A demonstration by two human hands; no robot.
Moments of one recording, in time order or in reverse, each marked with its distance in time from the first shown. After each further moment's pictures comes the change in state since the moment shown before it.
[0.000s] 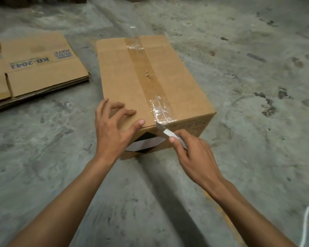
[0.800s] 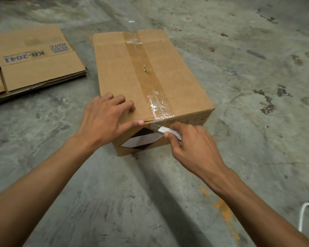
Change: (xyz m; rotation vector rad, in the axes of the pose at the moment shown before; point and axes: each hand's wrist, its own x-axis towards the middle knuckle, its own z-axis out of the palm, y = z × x) left_hand 0.033 0.008 -0.033 0.568 -0.287 0.449; right_hand 0.013 -0.019 -0.018 -0.237 -0.064 0.010
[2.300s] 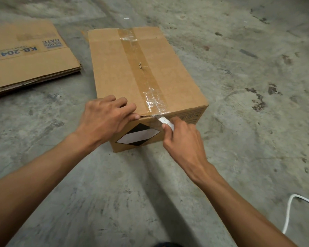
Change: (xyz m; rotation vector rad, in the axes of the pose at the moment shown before) left_hand -0.005 0.009 0.006 0.183 0.128 0.154; right_hand 0.004 -0.003 0.023 0.094 0.115 0.156
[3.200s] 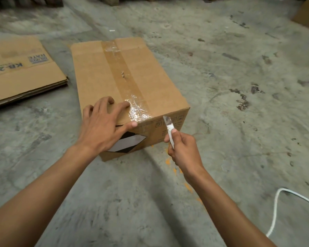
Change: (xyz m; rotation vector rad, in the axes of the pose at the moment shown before) left_hand 0.016 0.029 0.008 -0.256 -0.262 -0.314; right_hand -0.017 0.038 -0.010 0.840 -0.066 0.402
